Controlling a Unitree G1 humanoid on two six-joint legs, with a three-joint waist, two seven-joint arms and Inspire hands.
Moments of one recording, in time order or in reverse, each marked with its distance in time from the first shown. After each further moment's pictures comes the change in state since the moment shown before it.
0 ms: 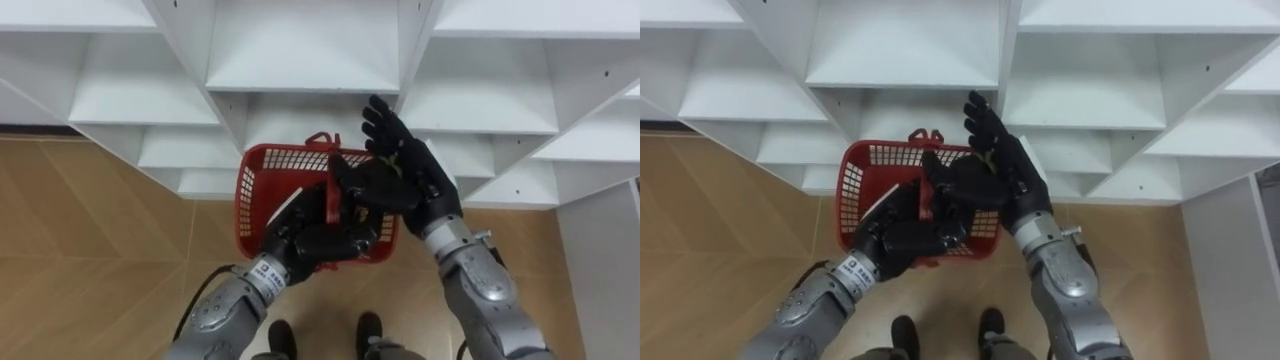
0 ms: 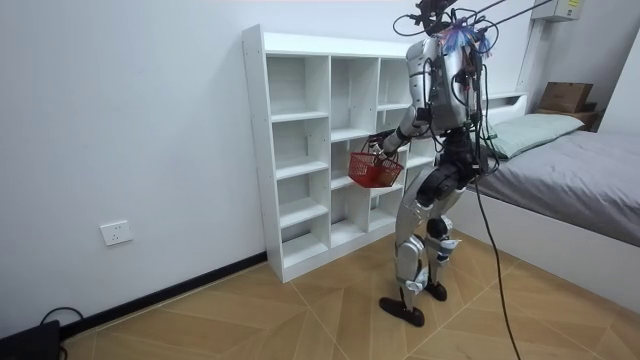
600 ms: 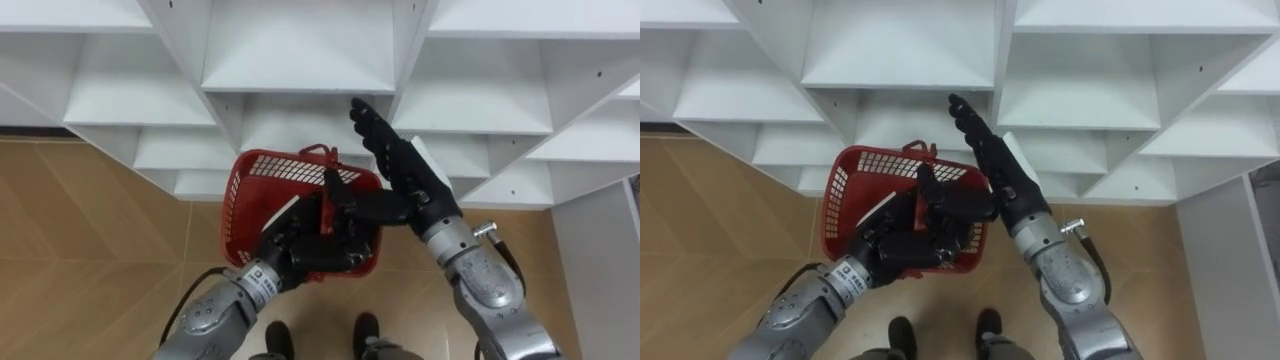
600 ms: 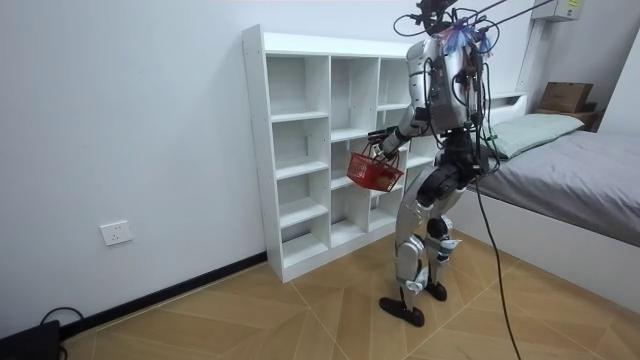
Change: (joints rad) left arm 0.005 0.030 -0.012 0.000 0.039 0.011 -0.005; right arm 0.043 -0.047 0.013 -0.093 -0.224 -0.004 -0.015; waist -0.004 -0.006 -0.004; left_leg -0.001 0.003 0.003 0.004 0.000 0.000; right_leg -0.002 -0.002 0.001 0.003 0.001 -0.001
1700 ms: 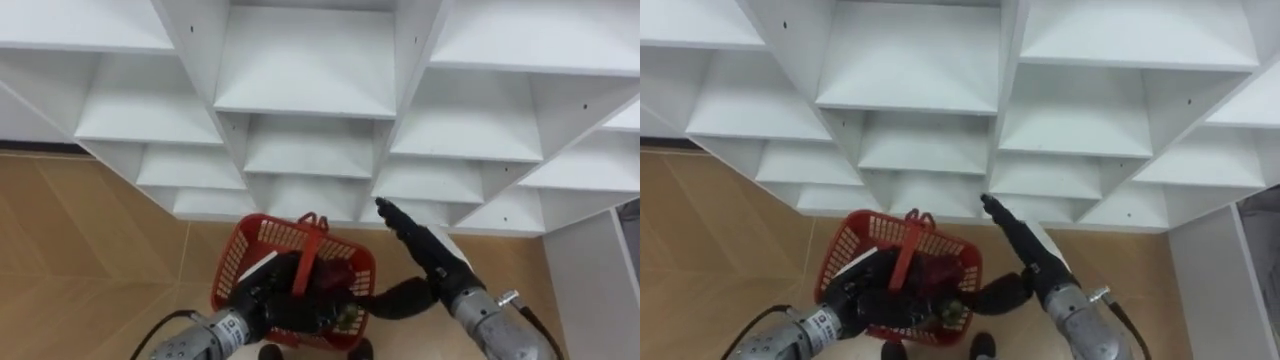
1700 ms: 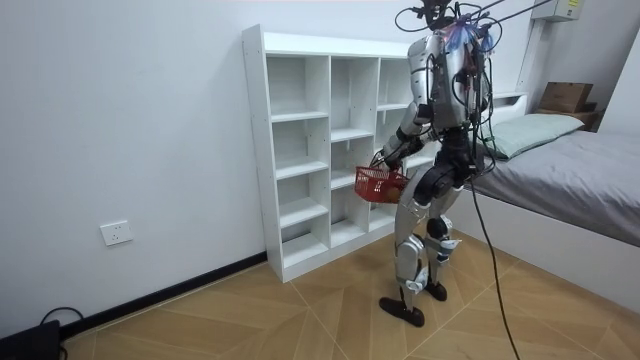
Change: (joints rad) left arm 0.134 0.115 0.045 0.145 0.195 -0.009 -0.067; right arm 0.168 -0.094 -0.020 0.295 -0.089 0.028 -0.006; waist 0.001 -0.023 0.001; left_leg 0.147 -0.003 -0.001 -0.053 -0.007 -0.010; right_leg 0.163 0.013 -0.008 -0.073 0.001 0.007
